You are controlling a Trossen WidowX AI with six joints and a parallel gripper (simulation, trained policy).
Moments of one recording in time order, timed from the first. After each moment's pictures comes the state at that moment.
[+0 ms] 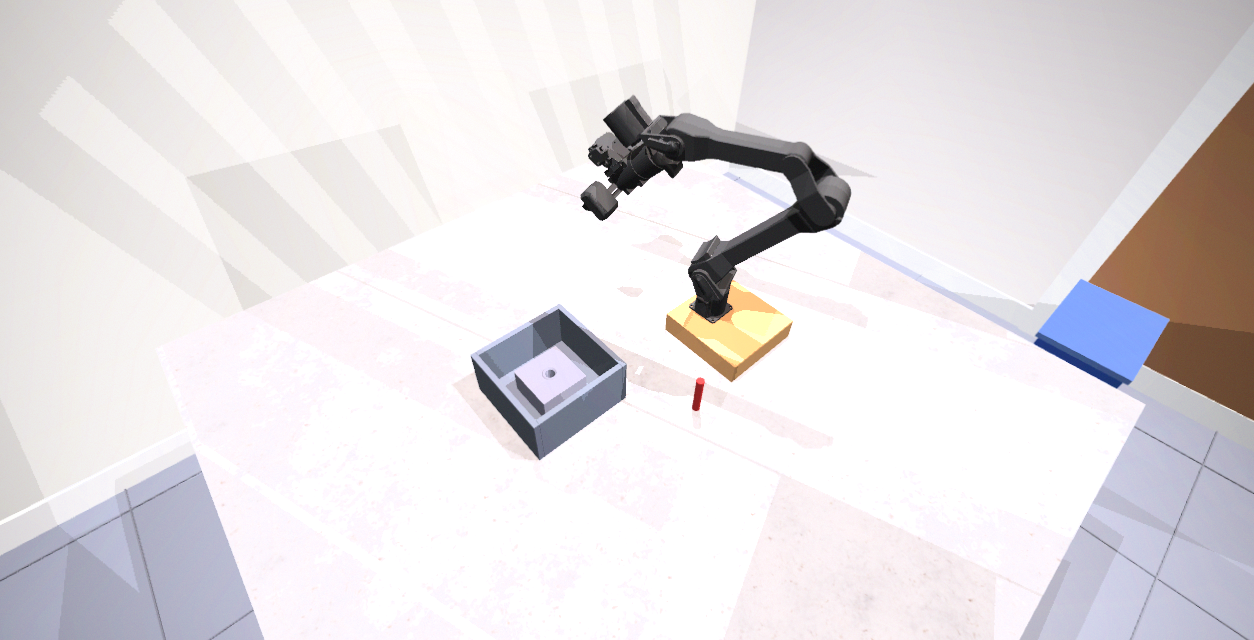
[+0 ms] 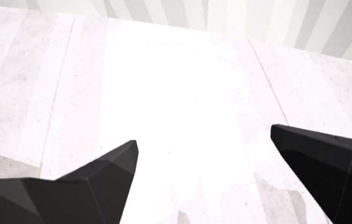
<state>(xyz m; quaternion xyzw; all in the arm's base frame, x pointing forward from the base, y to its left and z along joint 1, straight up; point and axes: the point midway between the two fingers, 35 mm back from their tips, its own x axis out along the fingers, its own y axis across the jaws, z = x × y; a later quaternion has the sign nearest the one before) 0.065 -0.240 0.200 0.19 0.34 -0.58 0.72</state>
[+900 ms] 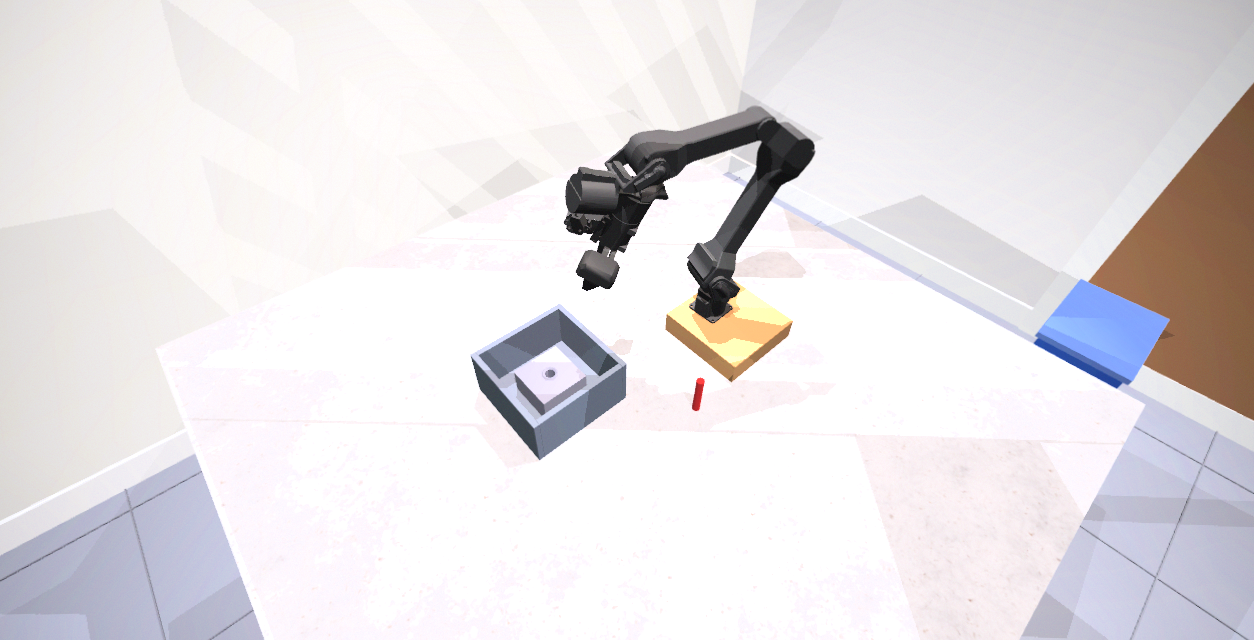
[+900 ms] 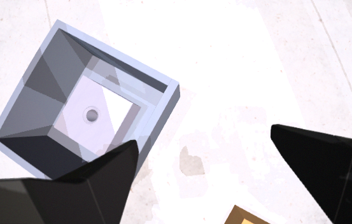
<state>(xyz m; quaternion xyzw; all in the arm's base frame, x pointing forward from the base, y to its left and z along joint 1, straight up) 0.195 -0.116 0.172 0.26 0.48 -0.40 0.73</state>
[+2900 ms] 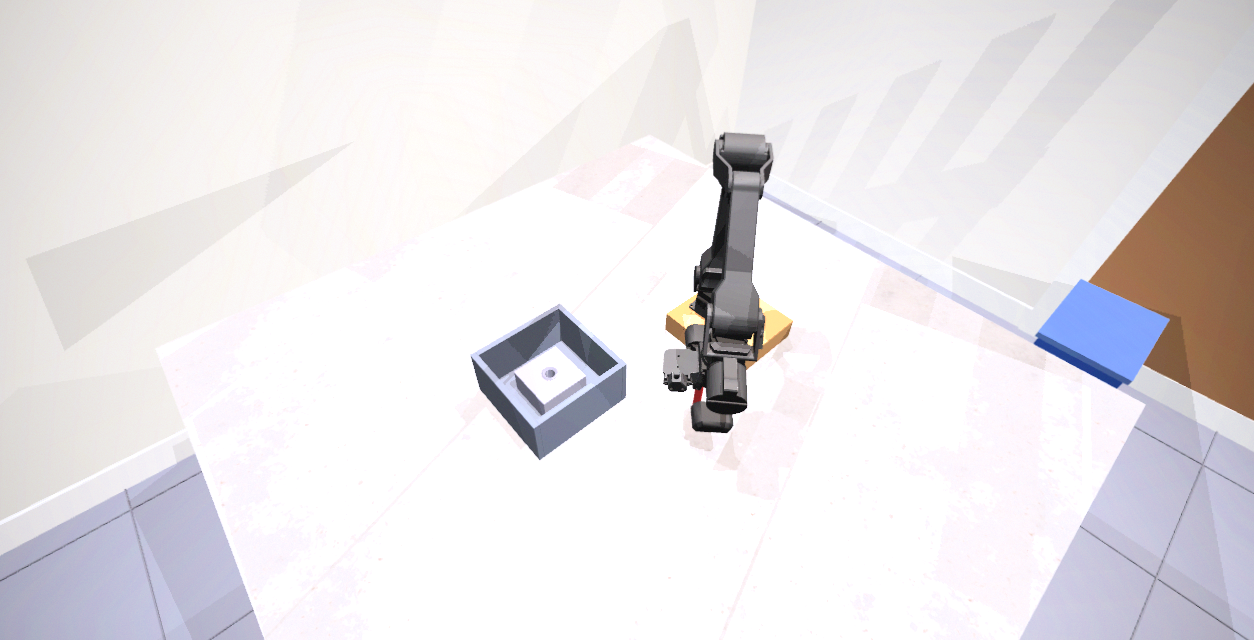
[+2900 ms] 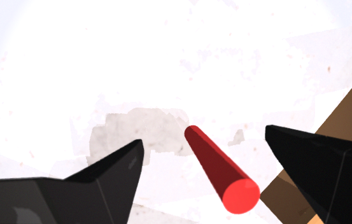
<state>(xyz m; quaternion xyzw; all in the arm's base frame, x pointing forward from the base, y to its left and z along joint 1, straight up) 0.179 0.124 0.018 0.20 0.63 -0.32 0.68</state>
